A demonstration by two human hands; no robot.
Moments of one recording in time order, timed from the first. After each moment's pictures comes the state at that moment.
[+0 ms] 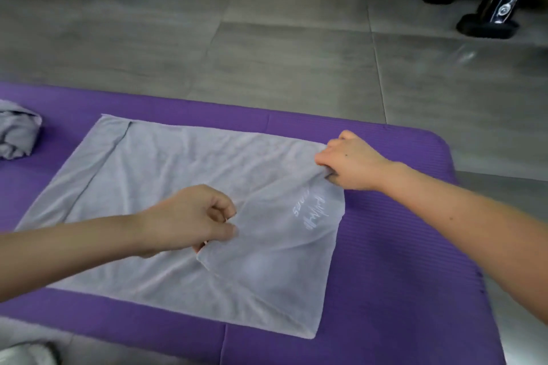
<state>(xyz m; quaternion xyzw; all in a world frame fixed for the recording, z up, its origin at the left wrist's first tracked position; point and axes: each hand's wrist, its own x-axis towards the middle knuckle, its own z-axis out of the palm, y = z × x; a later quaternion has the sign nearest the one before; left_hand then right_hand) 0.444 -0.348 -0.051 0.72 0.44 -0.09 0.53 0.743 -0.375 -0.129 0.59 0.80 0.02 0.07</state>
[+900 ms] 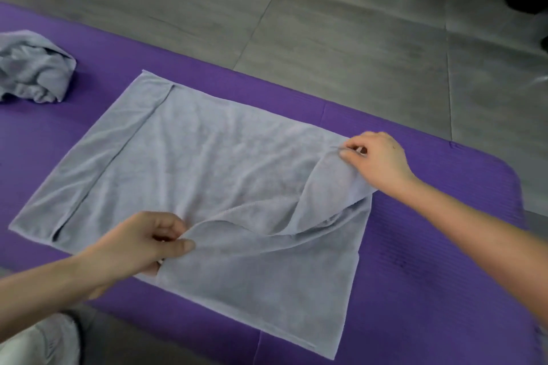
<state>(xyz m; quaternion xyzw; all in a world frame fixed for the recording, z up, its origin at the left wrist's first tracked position) 0.303 -0.312 -0.129 0.51 0.58 0.04 0.63 0.673 -0.306 -0.155 0.77 0.61 -0.14 -0.15</state>
